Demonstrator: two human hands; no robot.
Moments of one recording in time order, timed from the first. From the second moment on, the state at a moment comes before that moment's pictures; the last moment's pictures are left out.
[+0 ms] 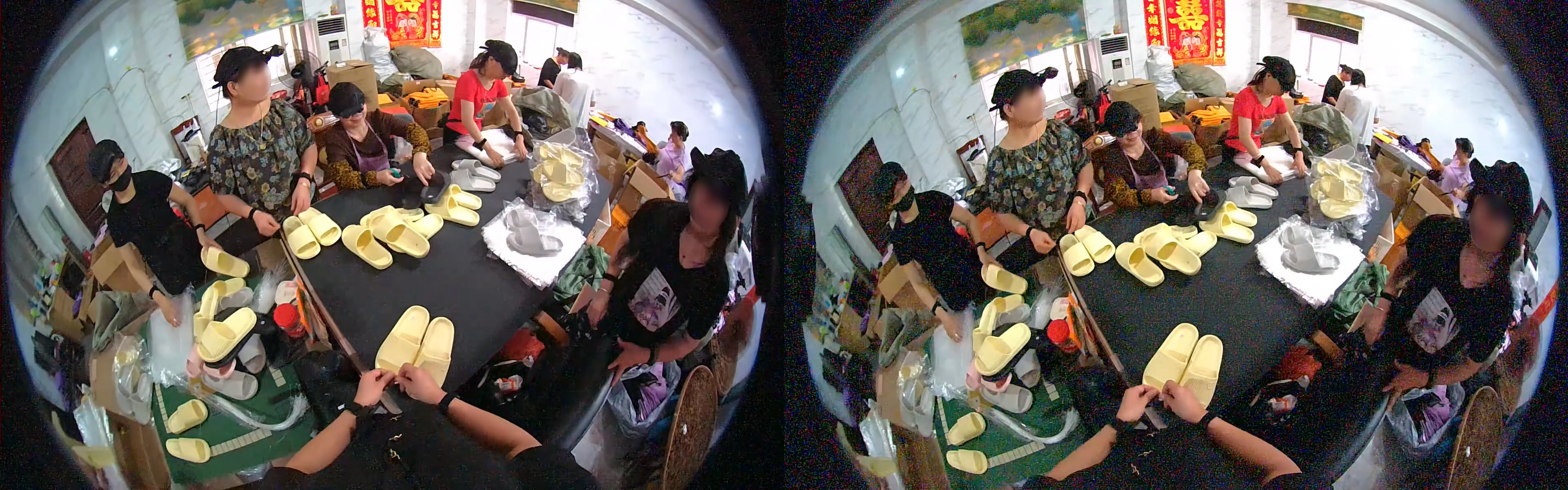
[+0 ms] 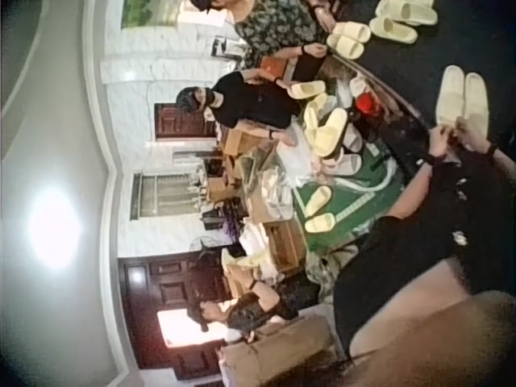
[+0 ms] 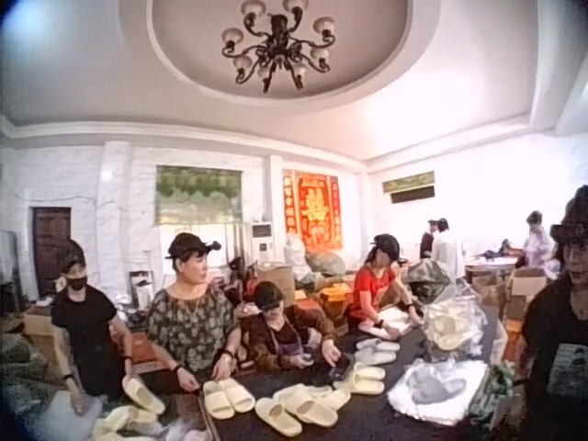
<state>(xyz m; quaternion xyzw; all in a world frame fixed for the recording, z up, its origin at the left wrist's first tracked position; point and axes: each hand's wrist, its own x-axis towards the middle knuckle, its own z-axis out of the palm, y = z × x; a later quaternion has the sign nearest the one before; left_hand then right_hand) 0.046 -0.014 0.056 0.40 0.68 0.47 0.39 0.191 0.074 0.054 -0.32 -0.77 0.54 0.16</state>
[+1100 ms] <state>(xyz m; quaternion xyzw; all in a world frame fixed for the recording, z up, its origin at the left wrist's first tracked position) 0.045 -0.010 0.042 0.36 0.68 0.47 0.44 0.189 0.082 0.047 -0.29 -0.74 0.58 0.15</state>
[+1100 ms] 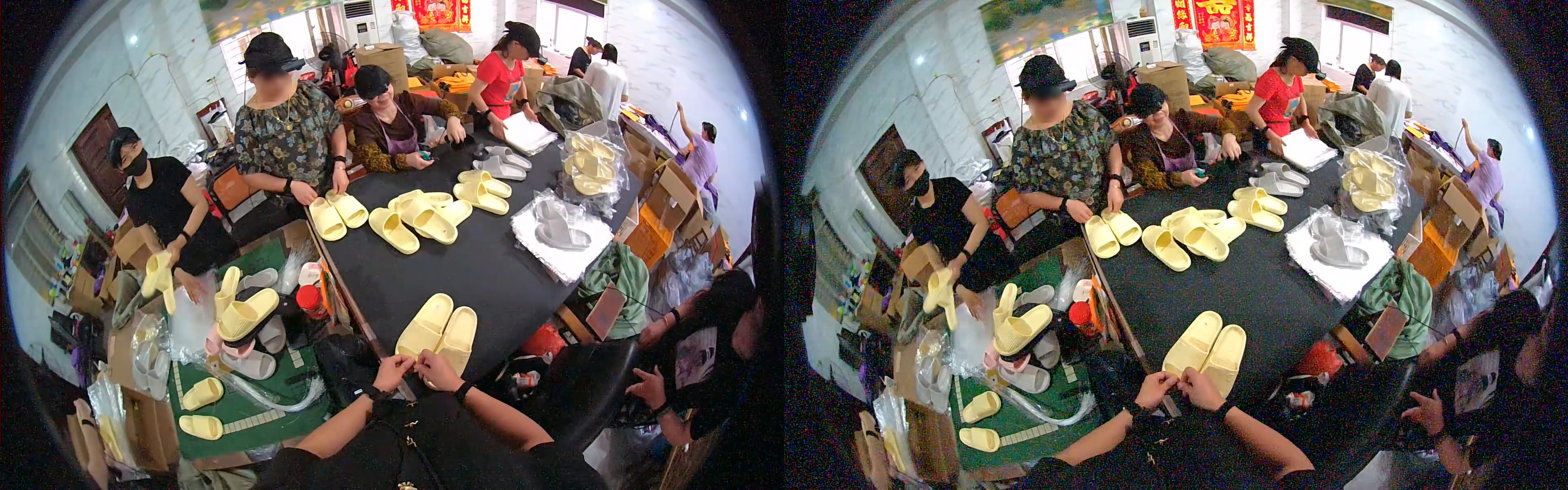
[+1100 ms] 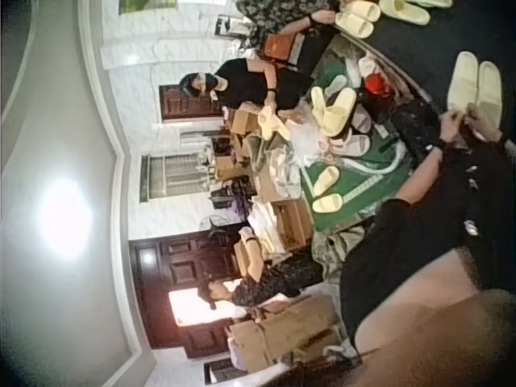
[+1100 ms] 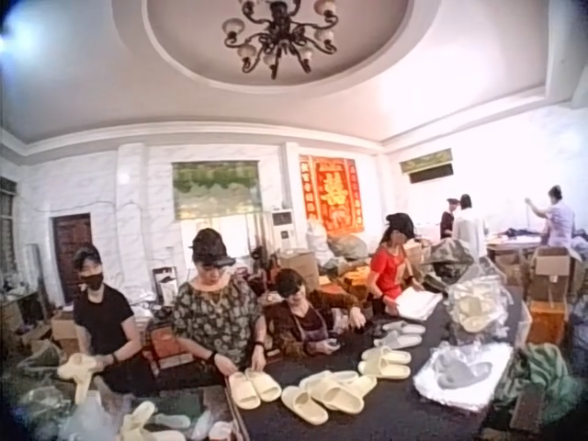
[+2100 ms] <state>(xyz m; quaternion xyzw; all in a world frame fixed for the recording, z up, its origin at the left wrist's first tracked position) 0.051 -0.009 0.057 0.33 0.67 0.47 0.47 0.193 0.081 0.063 -0.29 -0.76 0.56 0.15</state>
